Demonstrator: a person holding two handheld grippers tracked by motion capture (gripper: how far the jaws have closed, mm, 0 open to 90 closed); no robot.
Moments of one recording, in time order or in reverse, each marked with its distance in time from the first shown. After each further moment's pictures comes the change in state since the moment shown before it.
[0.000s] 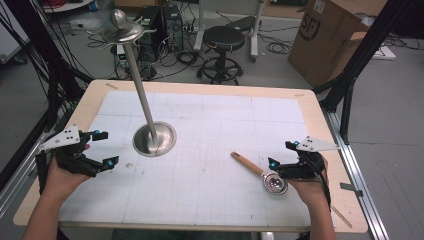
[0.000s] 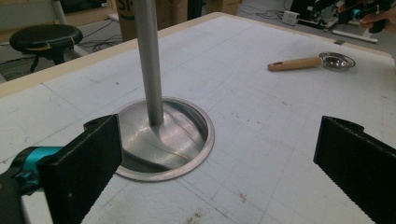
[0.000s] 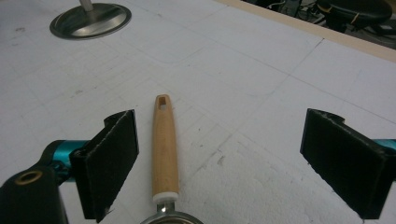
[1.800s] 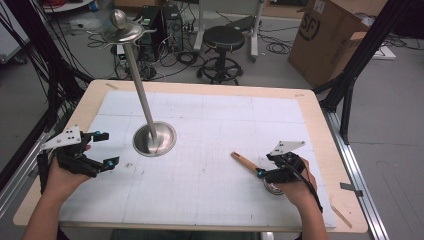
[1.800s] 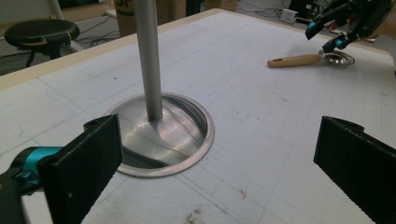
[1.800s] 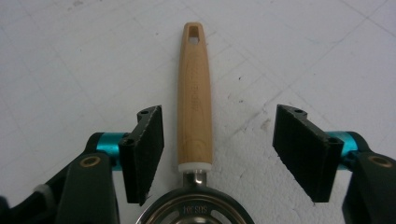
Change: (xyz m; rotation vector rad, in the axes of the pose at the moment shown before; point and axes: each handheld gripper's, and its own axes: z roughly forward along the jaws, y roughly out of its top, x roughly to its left) left arm 0.002 -0.003 0.002 0.010 -0.009 -0.008; right arm 0.022 -0.003 0.041 0.317 0.058 -0.137
